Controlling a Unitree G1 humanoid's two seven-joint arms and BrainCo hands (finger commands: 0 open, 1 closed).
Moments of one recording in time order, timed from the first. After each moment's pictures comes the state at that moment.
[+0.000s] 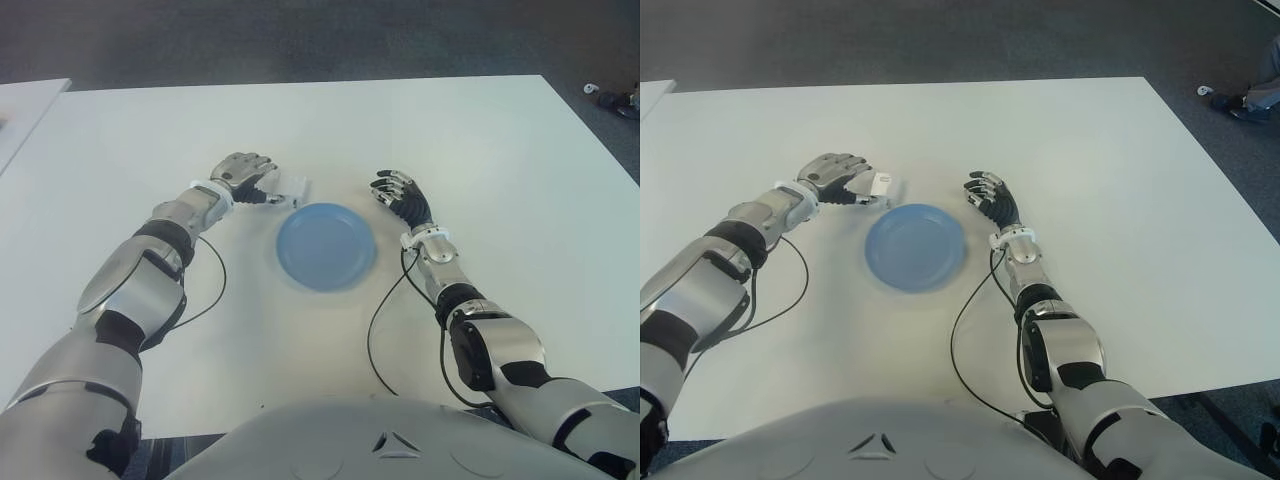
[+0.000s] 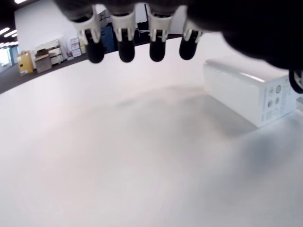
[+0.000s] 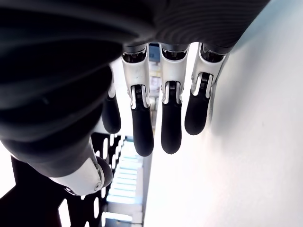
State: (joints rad) left arm -0.82 0.48 -0.73 1.22 0.90 -0.35 0.31; right arm -0.55 -0.09 -0.05 1.22 -0.06 -0.61 0.10
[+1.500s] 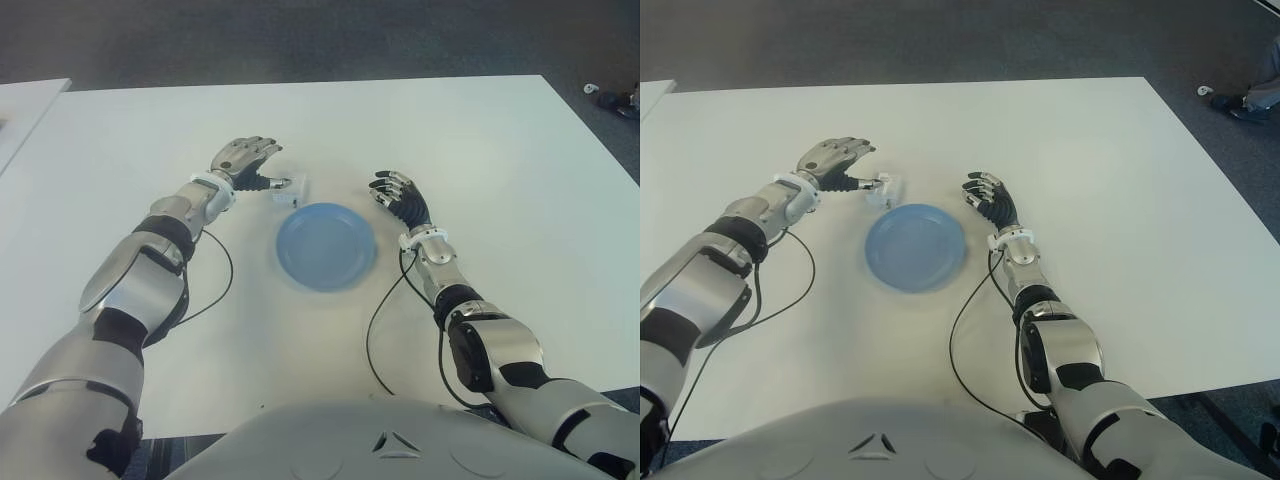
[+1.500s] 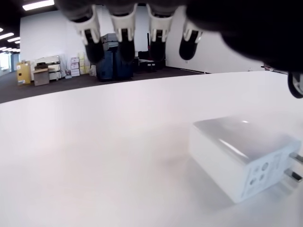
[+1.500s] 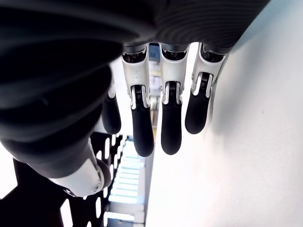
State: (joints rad) left arm -0.83 0.47 -0.64 1.22 0.82 -0.42 0.36; right arm -0.55 -0.09 -0.05 1.22 -0.06 -0.62 0.10
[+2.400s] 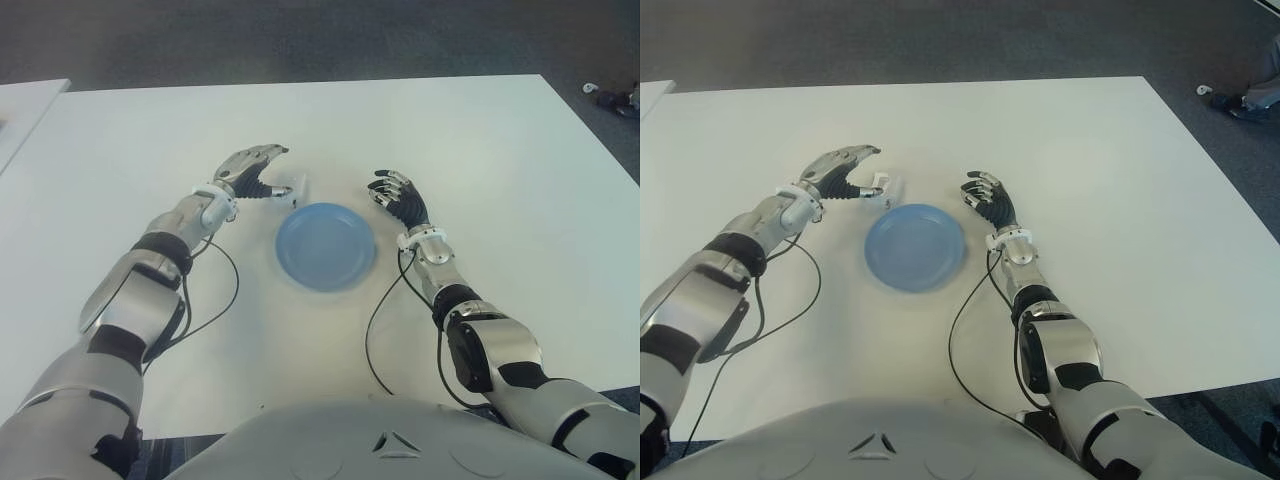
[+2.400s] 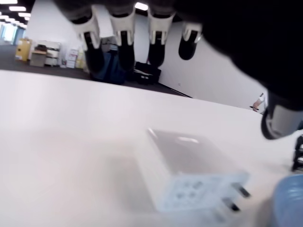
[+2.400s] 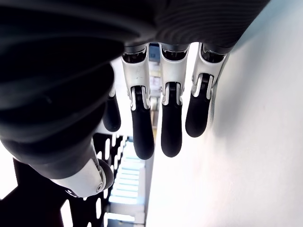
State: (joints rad) left arm -0.69 0.50 -0.49 1.10 0.62 -0.63 0.23; right arm -0.55 -0.08 -0.04 1.22 -0.06 -0.62 0.08
